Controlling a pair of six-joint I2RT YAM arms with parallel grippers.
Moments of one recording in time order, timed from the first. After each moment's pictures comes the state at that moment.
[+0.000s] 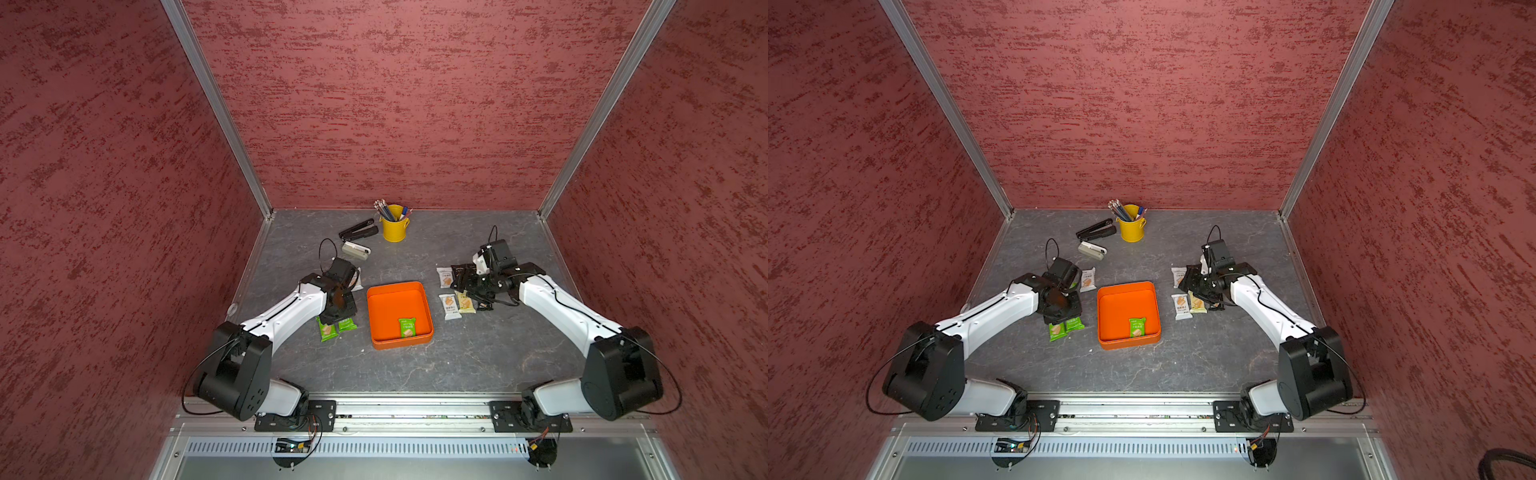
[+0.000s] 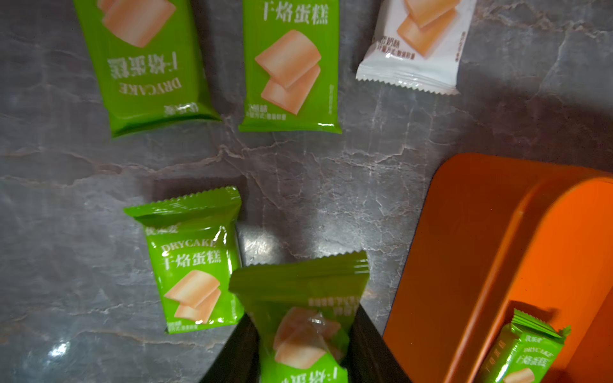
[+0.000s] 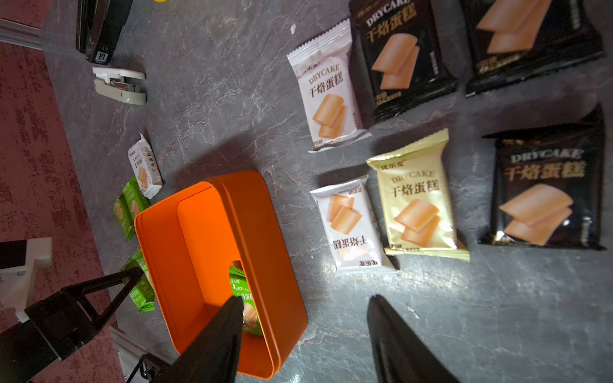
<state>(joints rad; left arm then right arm) -0.39 1.45 0.88 -0.78 -0.04 -0.74 0.31 1.43 1.03 -0.64 -0.32 0.67</state>
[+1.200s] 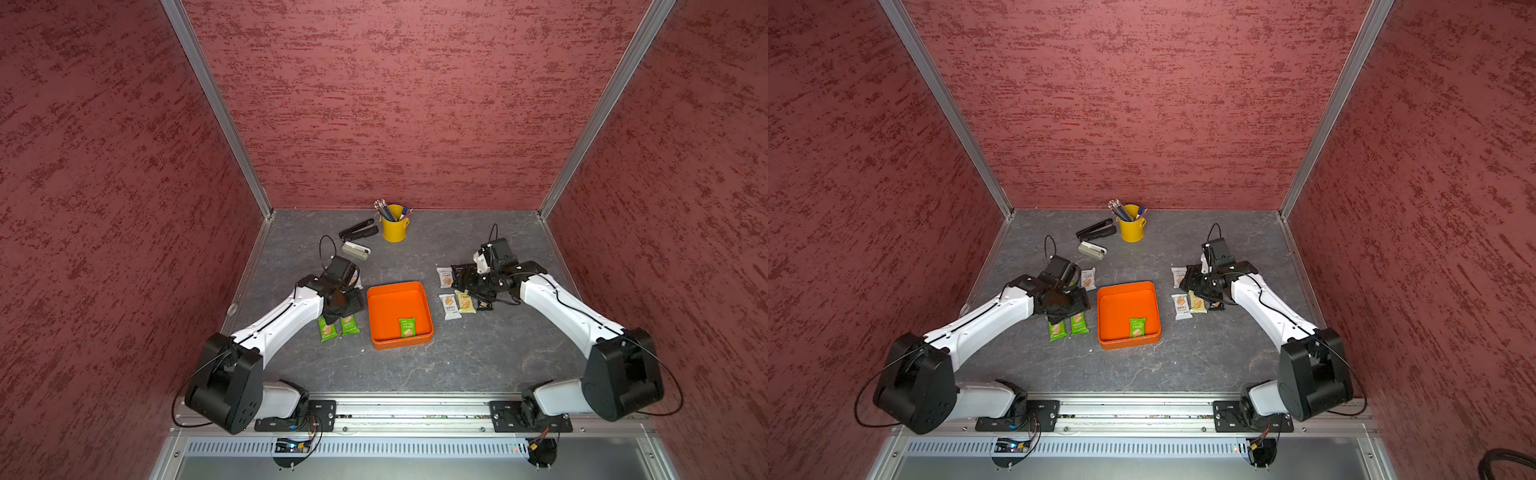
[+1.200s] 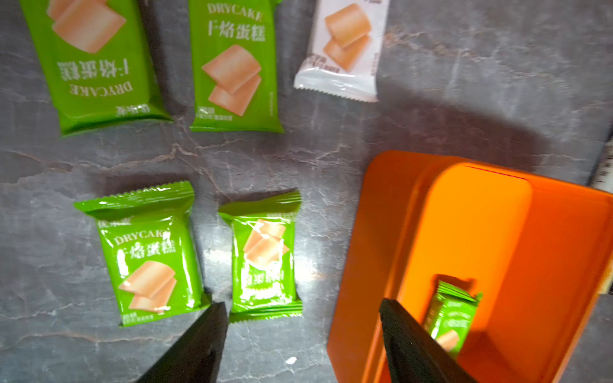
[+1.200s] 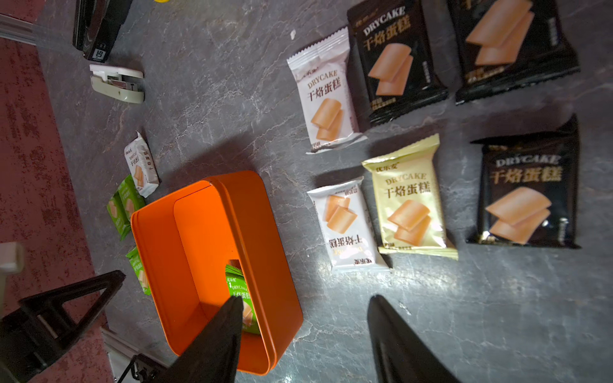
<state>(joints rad) -0.44 1.34 0.92 -0.77 0.02 -0.81 0.31 1.41 1.04 -0.67 -0.30 0.63</state>
